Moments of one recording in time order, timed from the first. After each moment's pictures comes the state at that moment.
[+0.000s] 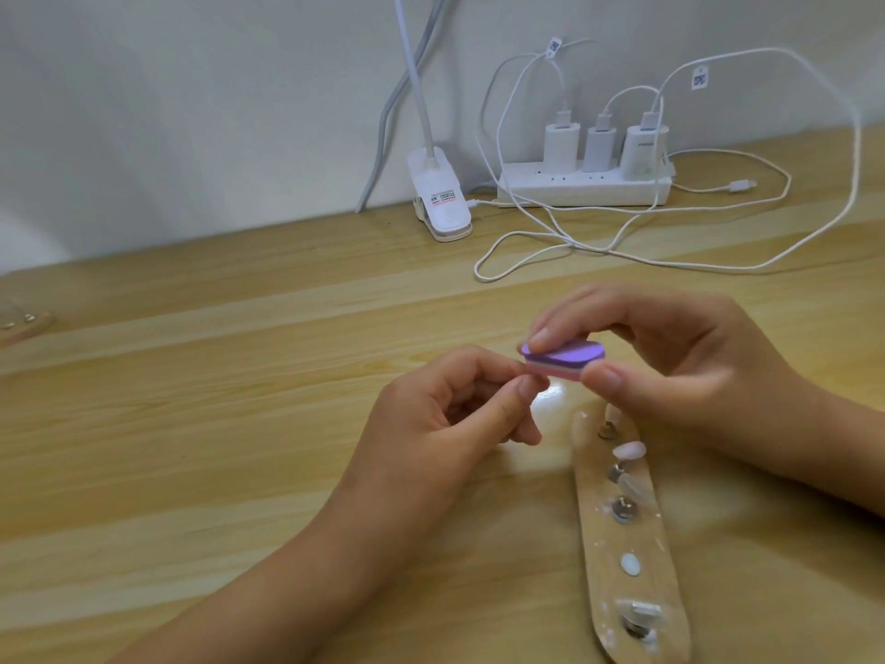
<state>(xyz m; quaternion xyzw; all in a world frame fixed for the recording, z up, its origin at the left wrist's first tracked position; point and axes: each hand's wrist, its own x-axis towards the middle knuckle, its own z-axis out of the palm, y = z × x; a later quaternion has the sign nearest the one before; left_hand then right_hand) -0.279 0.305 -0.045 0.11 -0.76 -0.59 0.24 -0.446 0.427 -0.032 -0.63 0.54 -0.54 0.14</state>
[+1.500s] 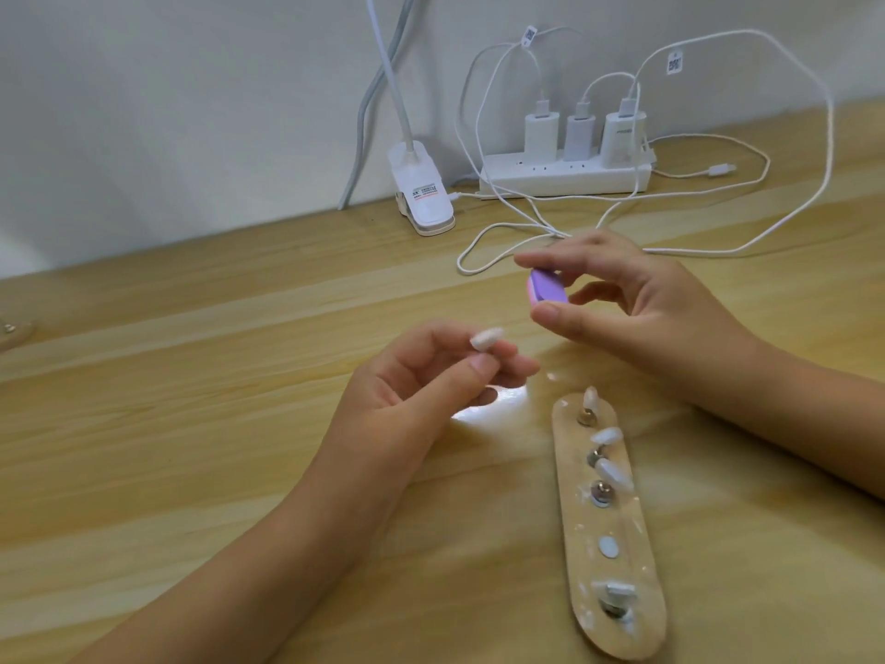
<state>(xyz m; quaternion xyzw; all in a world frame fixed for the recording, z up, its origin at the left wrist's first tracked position) -0.277 0.303 -0.036 0.07 -0.68 -0.69 0.24 -0.460 0.415 -0.035 -0.51 0.66 -0.53 0.14</state>
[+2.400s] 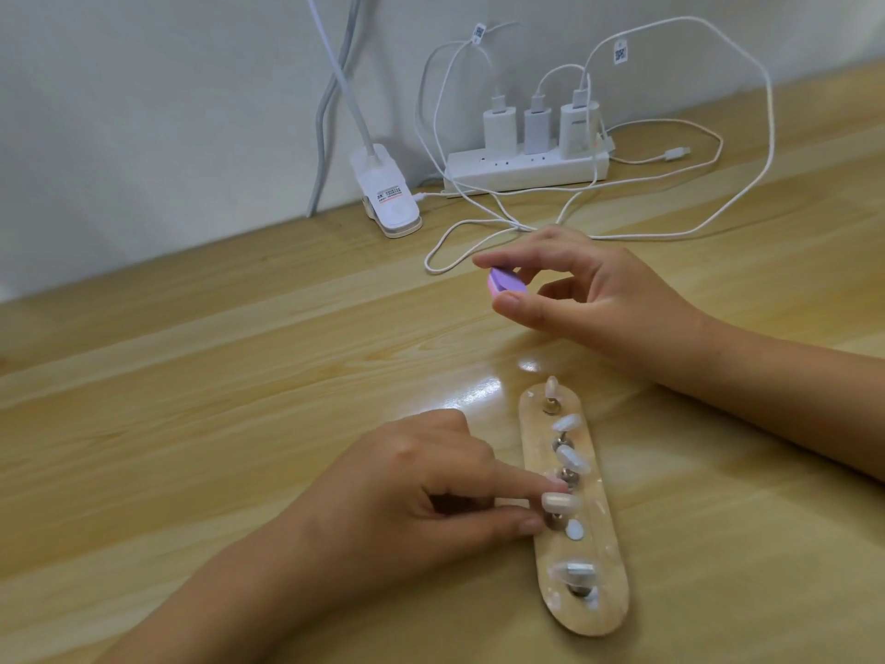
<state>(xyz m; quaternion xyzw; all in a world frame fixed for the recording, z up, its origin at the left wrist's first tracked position) -0.268 0.306 -0.039 -0.11 -0.94 -0.30 0.13 -0.465 0.415 -0.038 -0.51 0.66 -0.53 0.16</state>
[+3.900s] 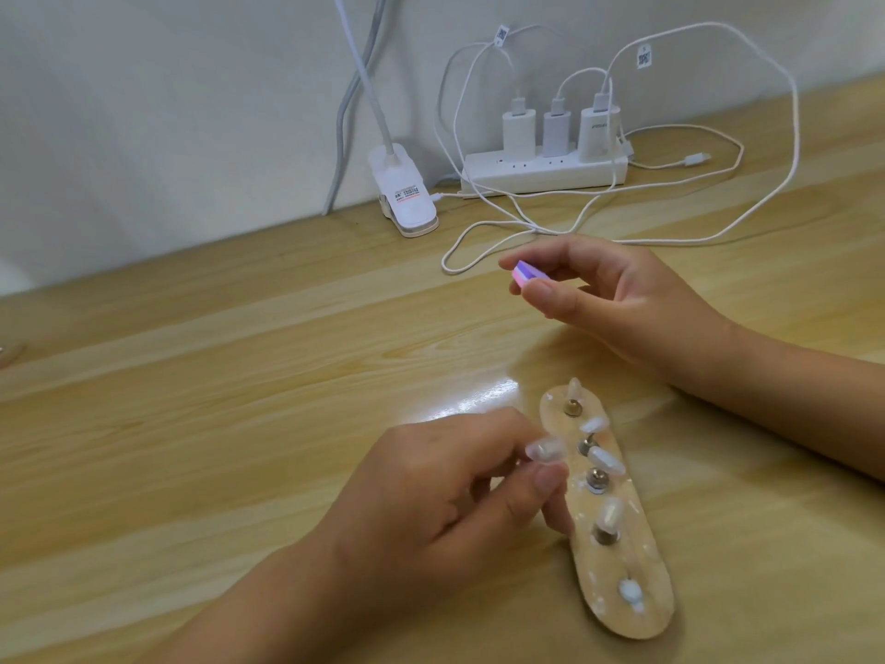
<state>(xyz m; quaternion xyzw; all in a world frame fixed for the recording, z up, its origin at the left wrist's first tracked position) -0.264 0.324 -0.034 -0.08 -0.90 -0.38 0.21 -0.462 0.416 -0.037 -0.49 0.63 -0.57 0.20</state>
